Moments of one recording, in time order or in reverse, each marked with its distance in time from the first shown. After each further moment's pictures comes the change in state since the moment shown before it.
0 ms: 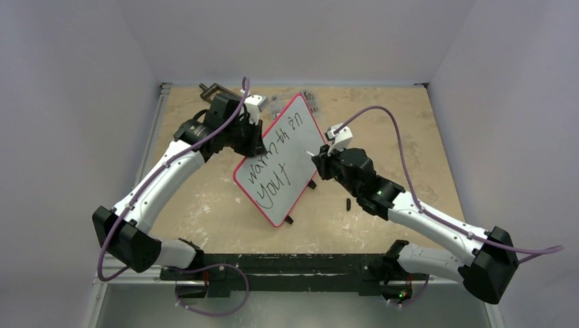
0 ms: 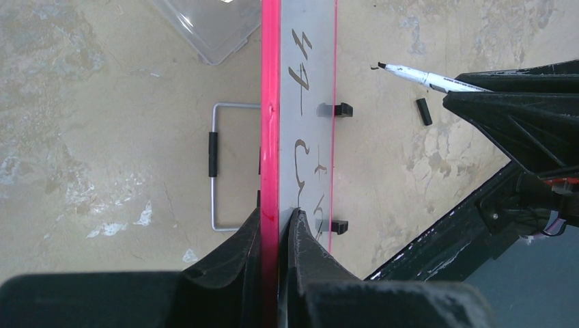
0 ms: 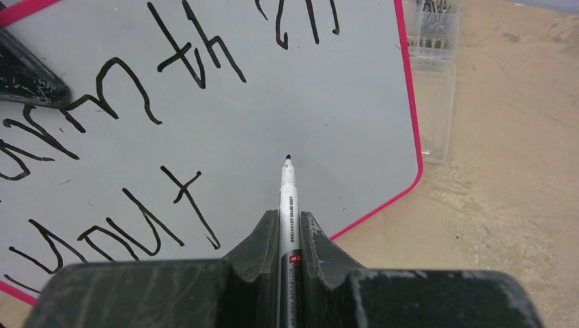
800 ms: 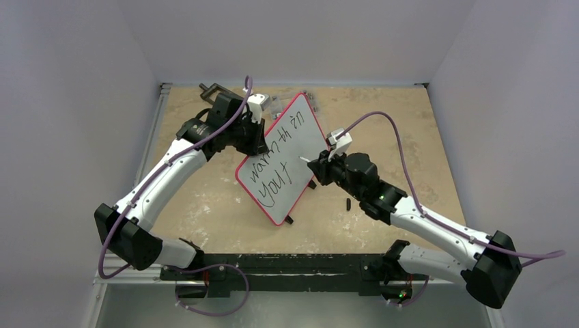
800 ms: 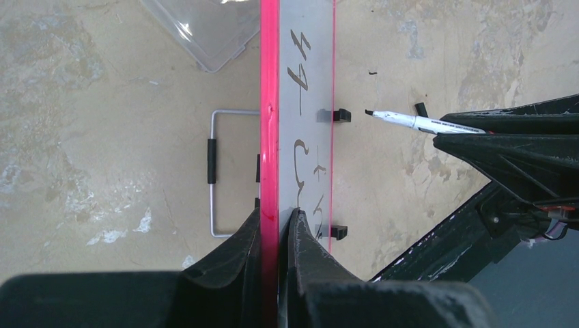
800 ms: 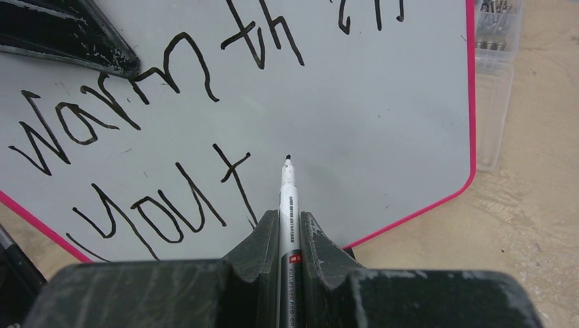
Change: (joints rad) left arm -0.016 0.019 0.016 0.011 -0.009 -0.001; right arm -0.019 -0.049 -0.075 0.064 -0.134 0.016
